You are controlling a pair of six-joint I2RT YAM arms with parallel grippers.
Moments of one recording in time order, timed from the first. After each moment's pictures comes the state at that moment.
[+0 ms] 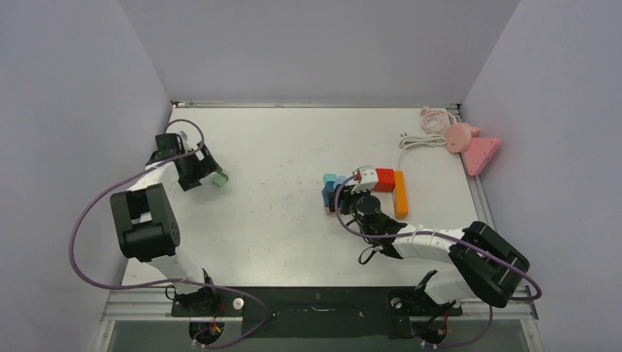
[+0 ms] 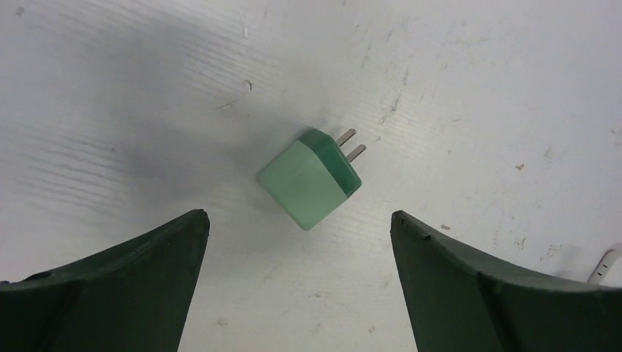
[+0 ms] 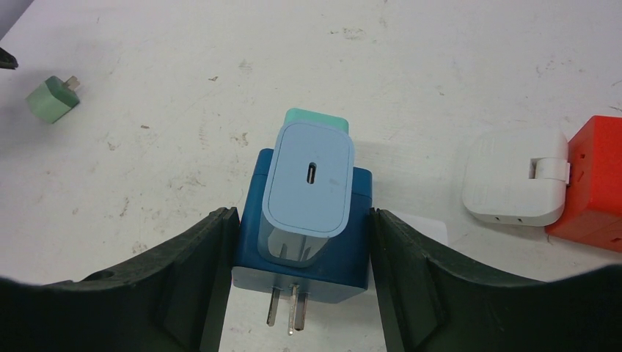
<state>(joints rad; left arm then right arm) 0.25 1.75 1.08 -0.33 0.28 -0.38 0.82 1.38 0.42 0.69 0.43 0.35</state>
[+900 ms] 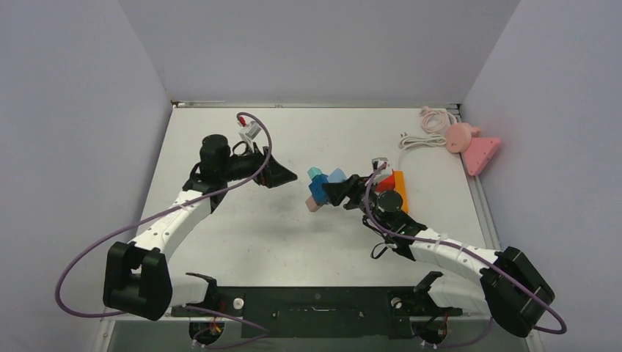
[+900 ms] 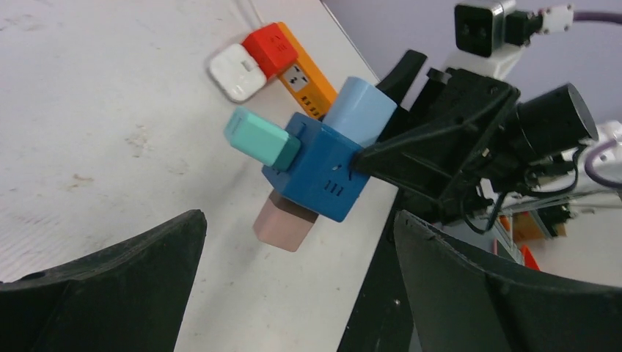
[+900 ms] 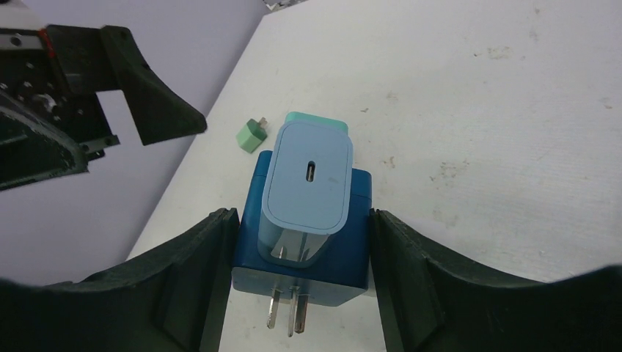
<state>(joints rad) -0.27 1.28 0.86 0.10 0.83 -0.49 0.71 1.15 0.41 0.64 0.07 0.66</state>
